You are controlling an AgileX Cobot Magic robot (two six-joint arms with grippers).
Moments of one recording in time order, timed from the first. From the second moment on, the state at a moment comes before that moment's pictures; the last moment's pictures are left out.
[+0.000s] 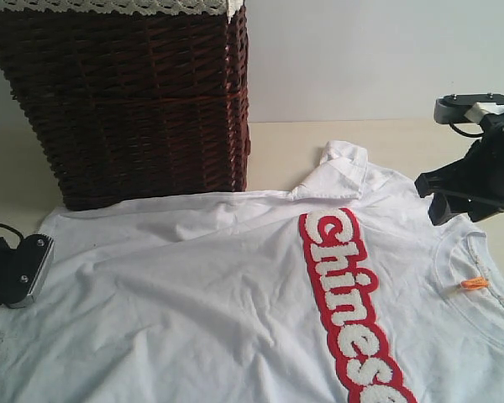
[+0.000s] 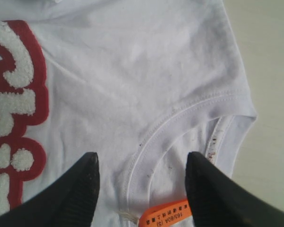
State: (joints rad) left arm -0.09 1.78 -0.76 -0.13 0.64 1.57; right arm -0.11 1.76 -1.08 0.19 0.70 -0.24
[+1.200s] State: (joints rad) left arm -0.09 1.80 -0.77 -0.13 0.66 1.56; right arm -0.11 1.73 -1.02 -0.11 0.99 -0.95
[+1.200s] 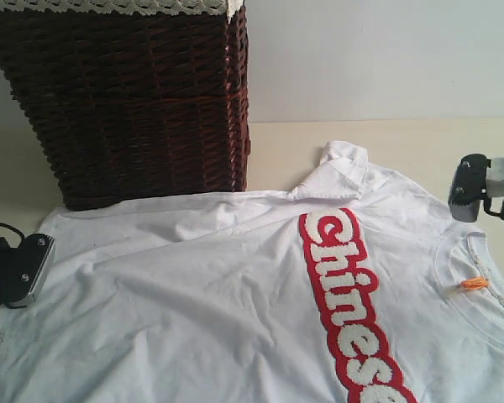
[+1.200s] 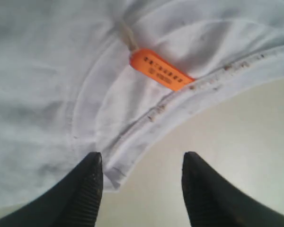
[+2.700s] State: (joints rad) left arm -0.09 1.80 -0.77 -0.13 0.66 1.56; right arm -0.10 1.76 -0.86 -0.37 0.64 -1.16
